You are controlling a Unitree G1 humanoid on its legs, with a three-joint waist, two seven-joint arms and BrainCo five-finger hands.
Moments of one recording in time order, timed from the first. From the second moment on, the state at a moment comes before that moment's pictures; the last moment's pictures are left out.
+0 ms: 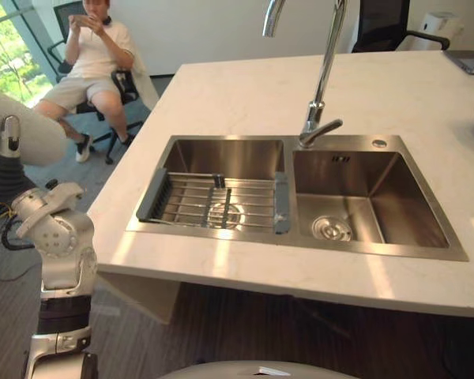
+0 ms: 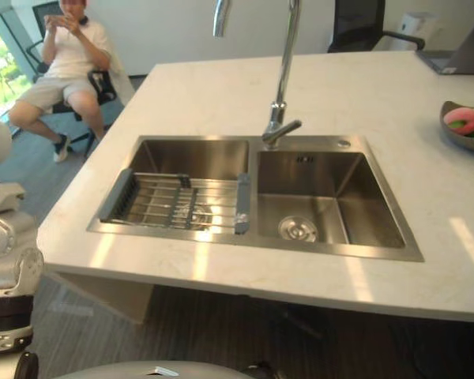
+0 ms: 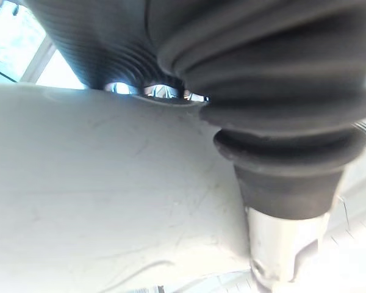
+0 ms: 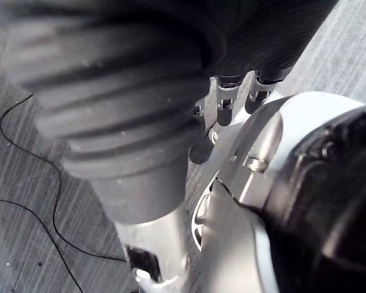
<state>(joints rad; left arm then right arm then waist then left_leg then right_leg) -0.20 0.33 0.24 -0.11 -0.39 -0.48 0.69 0.25 -0.11 -0.41 1.08 0.66 0.16 0.09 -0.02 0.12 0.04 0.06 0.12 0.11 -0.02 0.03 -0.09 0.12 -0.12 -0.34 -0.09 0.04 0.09</state>
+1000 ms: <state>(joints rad) -0.11 0.31 0.32 -0.13 -0.56 -0.39 0.26 0.25 -0.10 -0.71 1.16 0.45 0.12 0.12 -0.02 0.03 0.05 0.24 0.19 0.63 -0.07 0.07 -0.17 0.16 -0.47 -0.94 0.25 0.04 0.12</state>
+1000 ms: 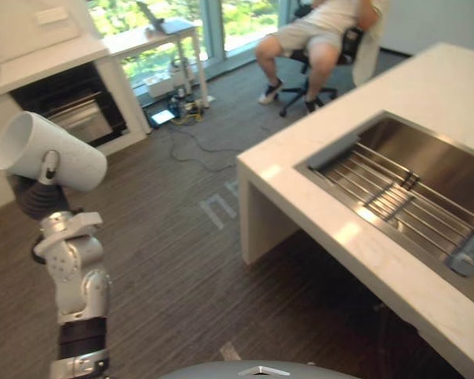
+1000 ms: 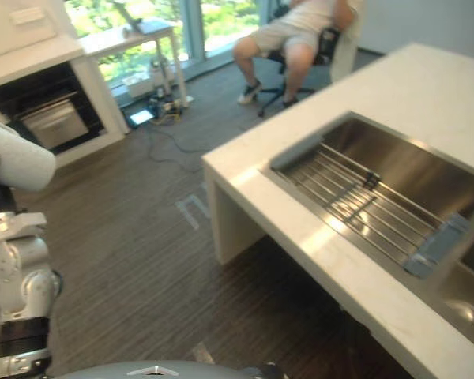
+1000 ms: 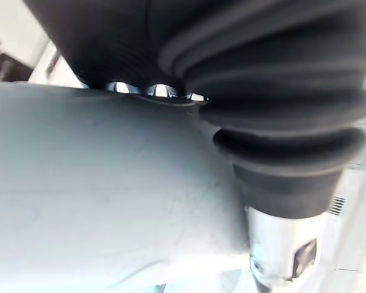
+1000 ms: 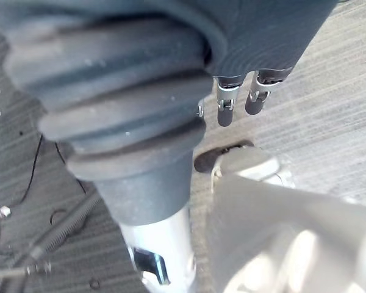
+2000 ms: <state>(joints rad) -0.03 0.20 0.04 0.13 -0.60 -0.24 0.13 0.16 -0.13 -0.22 1.03 0.59 0.21 0.20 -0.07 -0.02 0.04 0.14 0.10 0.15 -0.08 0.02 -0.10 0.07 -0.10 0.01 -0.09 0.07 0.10</state>
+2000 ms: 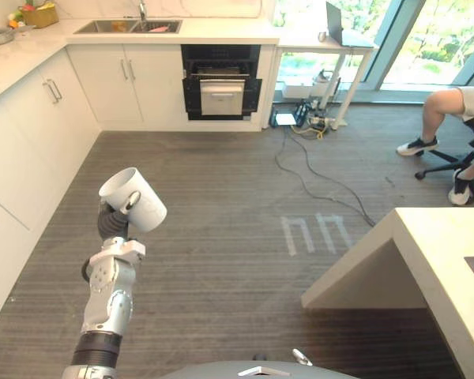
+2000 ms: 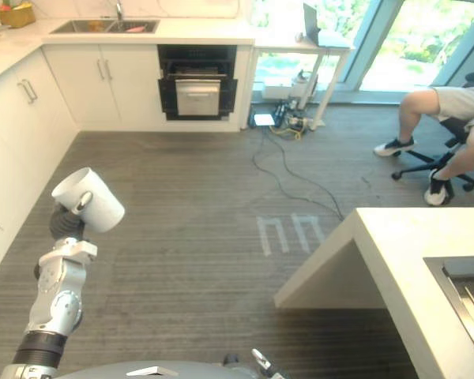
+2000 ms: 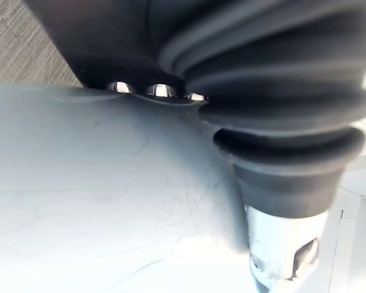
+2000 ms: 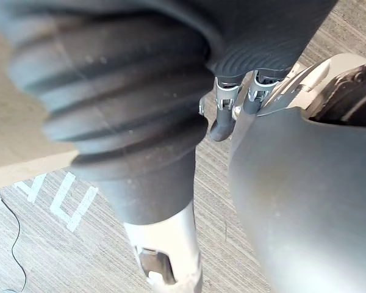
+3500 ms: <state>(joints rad) 0.15 0.02 -0.10 -0.14 -0.40 -0.14 -0.02 0.24 -0.06 -0.14 0.18 0.48 -0.20 -0.10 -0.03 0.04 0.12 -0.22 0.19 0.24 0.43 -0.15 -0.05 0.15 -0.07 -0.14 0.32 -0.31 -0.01</state>
